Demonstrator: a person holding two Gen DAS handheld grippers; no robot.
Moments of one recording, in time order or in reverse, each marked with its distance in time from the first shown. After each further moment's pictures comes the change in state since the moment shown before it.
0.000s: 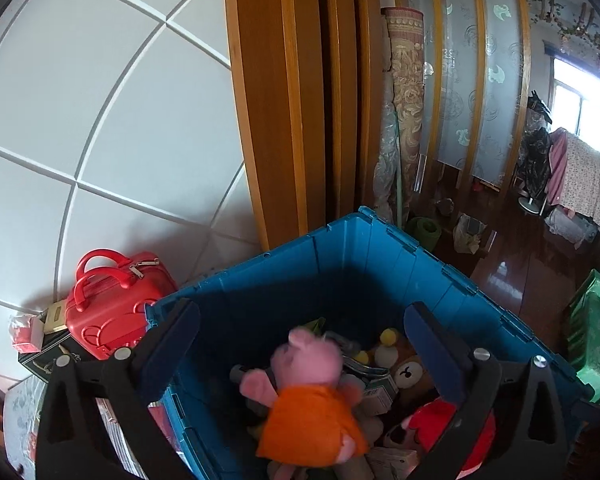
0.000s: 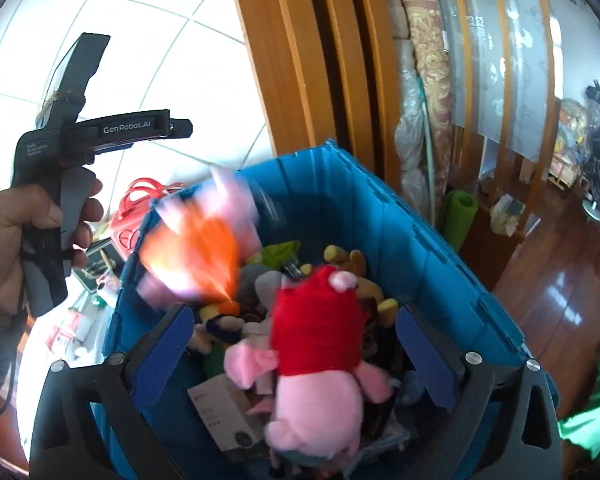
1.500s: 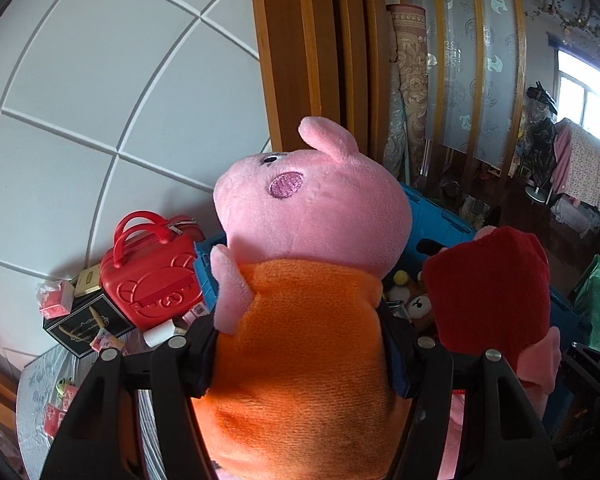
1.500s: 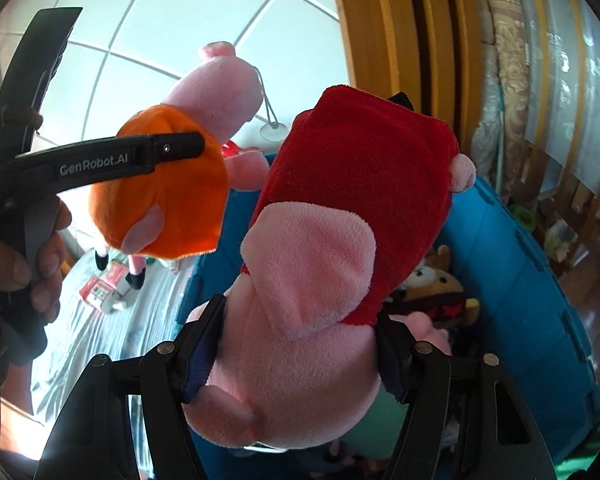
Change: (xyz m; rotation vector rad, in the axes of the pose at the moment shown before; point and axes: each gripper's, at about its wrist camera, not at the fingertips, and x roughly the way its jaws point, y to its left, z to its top) left arm -0.081 0.024 -0.073 0.022 0.025 0.021; right arm 0.009 0.077 -0.012 -0.145 0.072 0.164
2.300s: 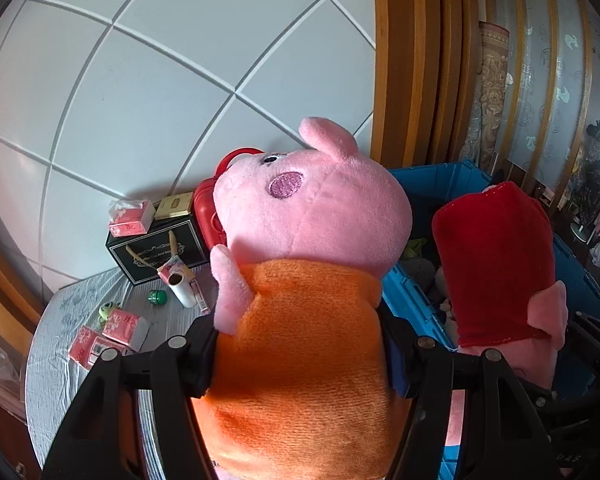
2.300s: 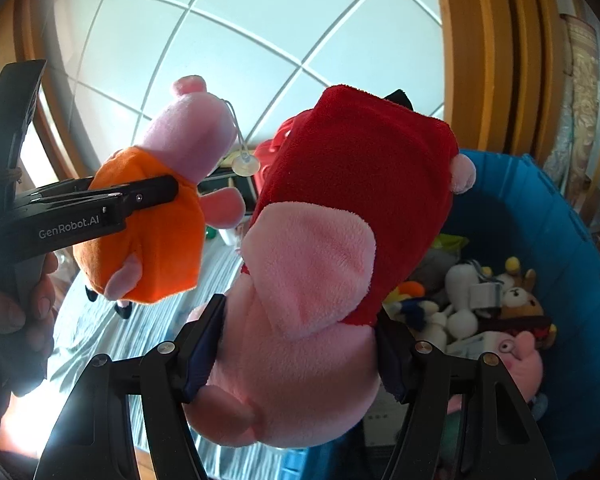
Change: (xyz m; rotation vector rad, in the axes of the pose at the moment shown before) left arm -0.076 0.125 -0.098 -0.190 0.038 0.172; right arm 0.025 0.128 -0.004 -0.154 0.029 0.151
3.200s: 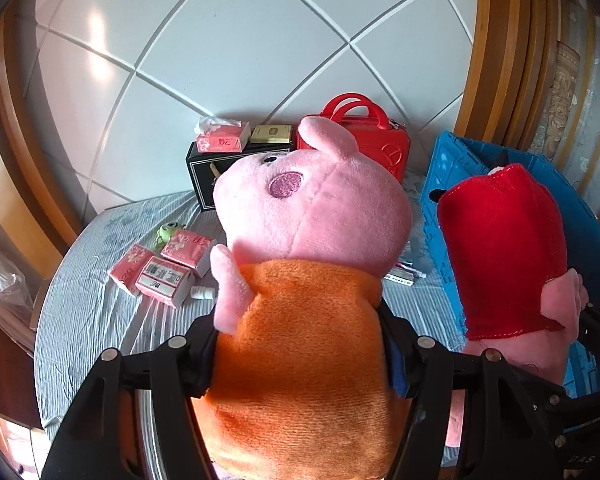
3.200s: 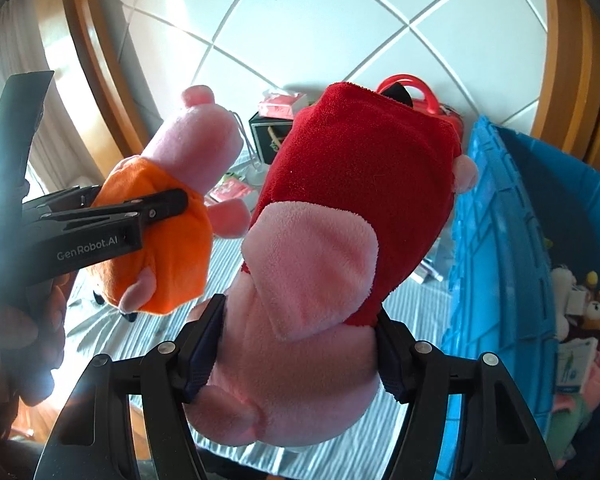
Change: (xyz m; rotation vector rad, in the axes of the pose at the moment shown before) left arm -0.013 0.157 -0.106 -0.199 0.093 0.128; right arm 0.083 0.134 -0.024 -0.157 0.149 0.124
